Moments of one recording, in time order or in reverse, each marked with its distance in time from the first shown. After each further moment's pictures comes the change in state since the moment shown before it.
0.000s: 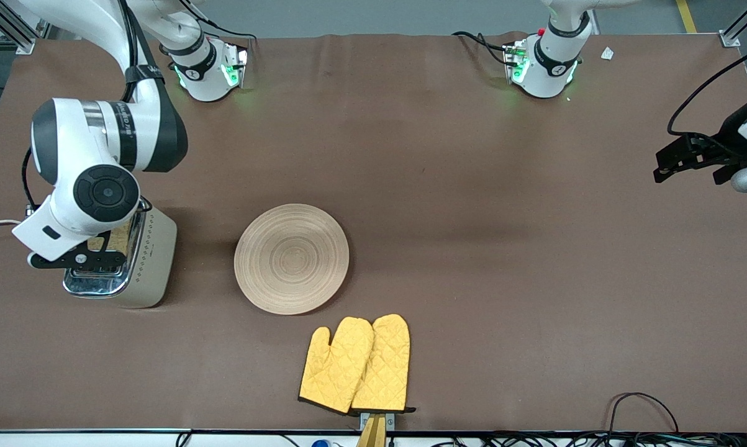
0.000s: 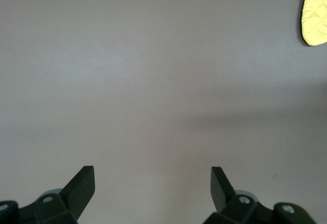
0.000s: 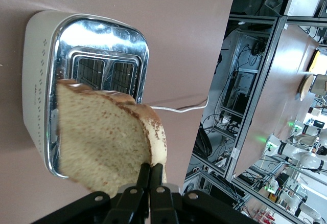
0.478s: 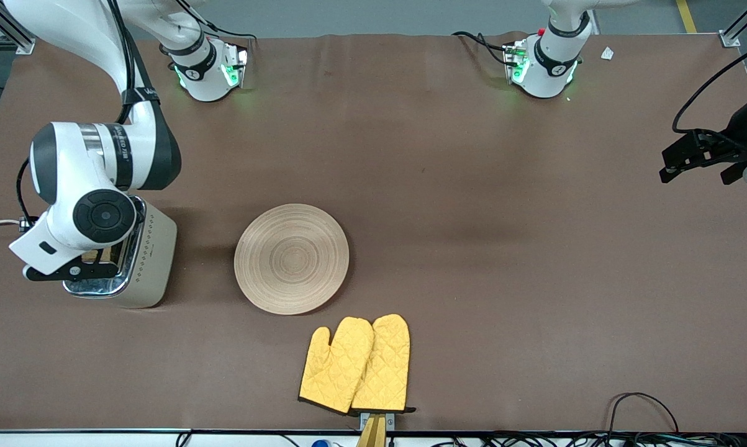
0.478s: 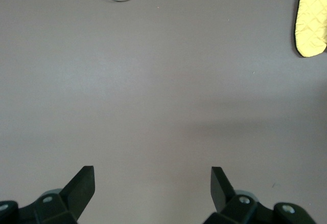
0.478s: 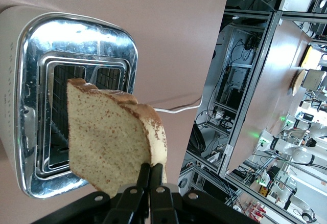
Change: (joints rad) left arm -0.001 -0.015 -0.001 0.002 0.000 0.027 0.000; right arm -0.037 0.047 0.000 0.000 -0.037 0.026 0.004
